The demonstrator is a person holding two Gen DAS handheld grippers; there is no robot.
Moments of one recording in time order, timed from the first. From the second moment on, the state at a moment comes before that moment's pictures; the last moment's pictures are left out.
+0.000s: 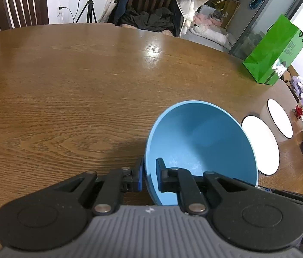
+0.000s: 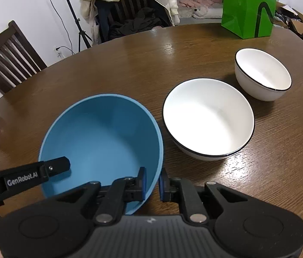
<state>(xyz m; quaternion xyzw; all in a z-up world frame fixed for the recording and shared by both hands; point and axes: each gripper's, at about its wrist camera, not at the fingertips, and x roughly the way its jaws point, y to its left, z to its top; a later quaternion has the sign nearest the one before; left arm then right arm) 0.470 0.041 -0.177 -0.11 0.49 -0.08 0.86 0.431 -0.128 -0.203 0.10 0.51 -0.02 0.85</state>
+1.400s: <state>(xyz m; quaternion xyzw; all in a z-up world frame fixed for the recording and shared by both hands) 0.344 0.077 -0.124 -0.12 0.44 -0.01 0.89 0.341 -0.097 -0.152 0.06 0.48 0.06 0.87</state>
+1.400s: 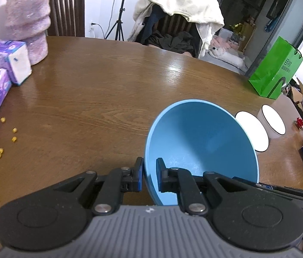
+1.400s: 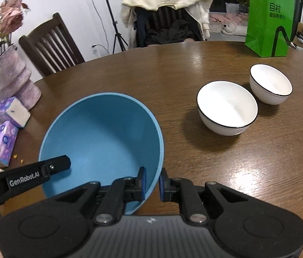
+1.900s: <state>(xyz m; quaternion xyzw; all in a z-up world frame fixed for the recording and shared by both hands) 0.287 0.102 -0.116 -0.14 0.43 0.03 0.89 0.298 -0.068 -0.143 0.04 0.48 0.11 0.87</state>
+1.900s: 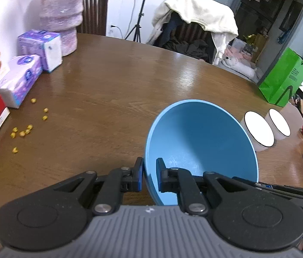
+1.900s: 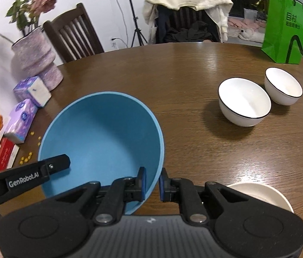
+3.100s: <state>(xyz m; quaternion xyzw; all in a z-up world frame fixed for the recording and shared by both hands) 0.183 0.190 -0.146 -0.20 0.44 0.16 0.86 0.241 0.039 -0.162 -0.04 0.52 0.23 0.82</state>
